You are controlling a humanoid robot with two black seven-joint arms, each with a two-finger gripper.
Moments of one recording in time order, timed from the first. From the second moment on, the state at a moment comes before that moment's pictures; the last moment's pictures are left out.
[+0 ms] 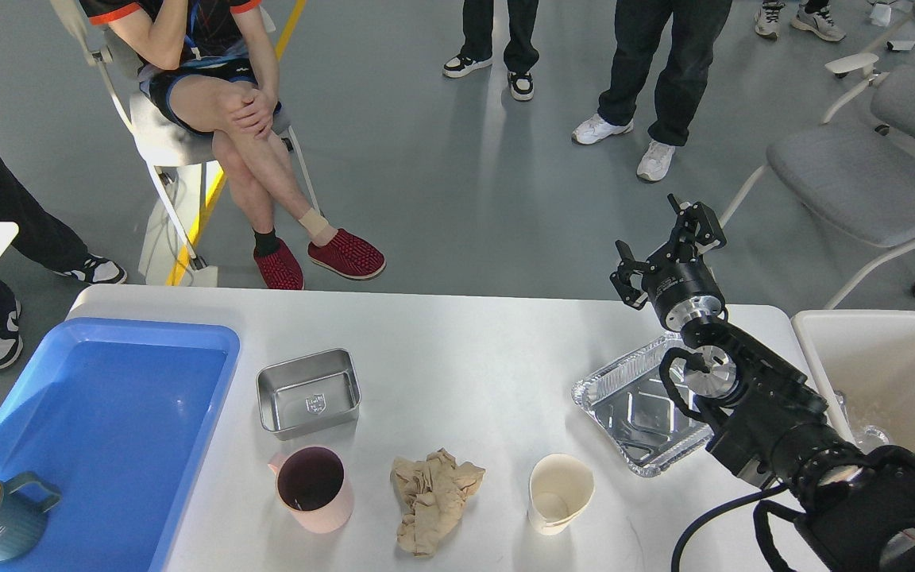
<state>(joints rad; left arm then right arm) -1.36 1.45 0.26 -1.24 1.13 -0.74 -0.68 0.78 0.02 1.03 0.31 -0.21 0.34 0.39</state>
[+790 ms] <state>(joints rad) -1.00 0.91 0.27 -1.22 1.09 -0.46 -0.52 0.78 0.03 1.03 0.31 -0.21 0.34 0.39</state>
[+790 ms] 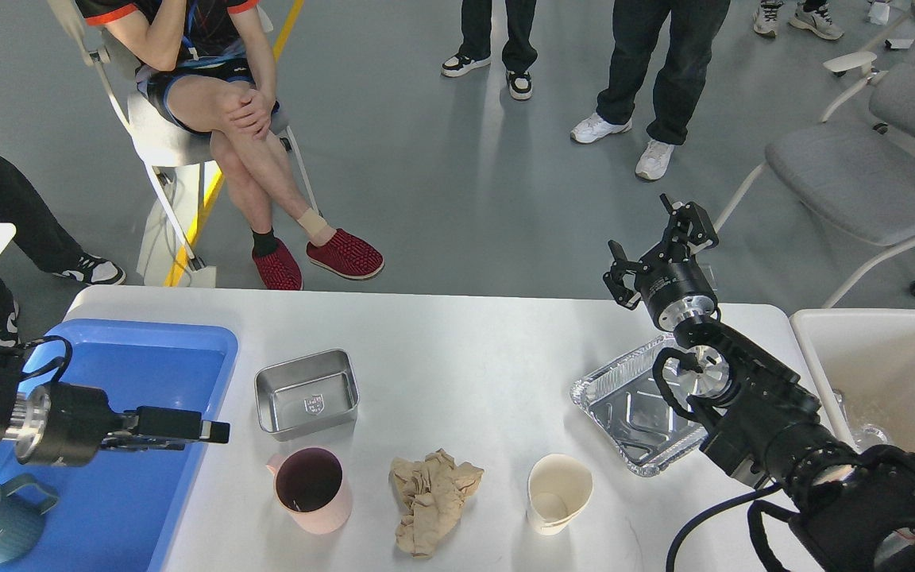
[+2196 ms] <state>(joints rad) -0.82 0.67 0.27 -1.10 0.99 -0.26 -0.49 0.79 0.05 1.02 0.31 -0.21 0.34 0.39</state>
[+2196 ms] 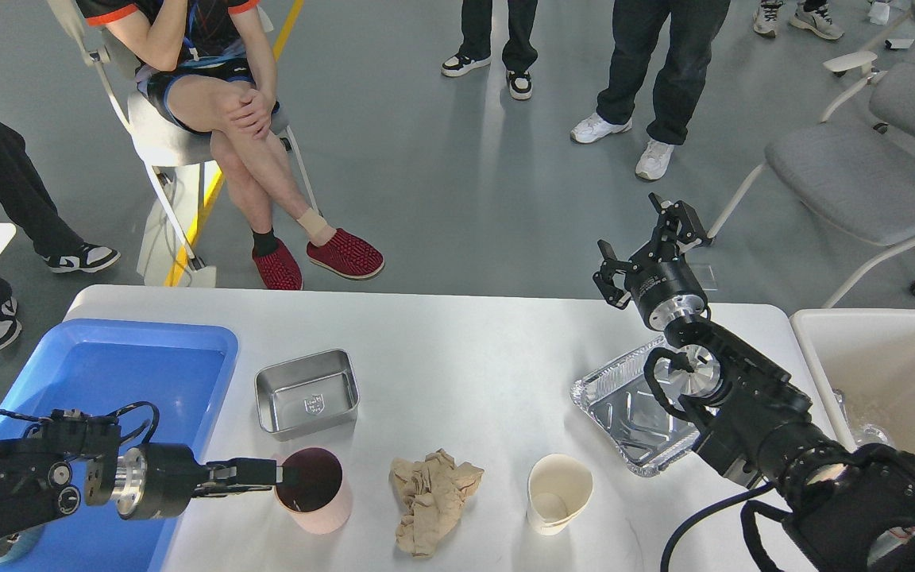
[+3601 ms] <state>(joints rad) -0.87 0.63 0.29 -1.10 0.99 -0.28 -0.40 0.82 0.06 1.02 0.31 -0.21 0.33 0.39</state>
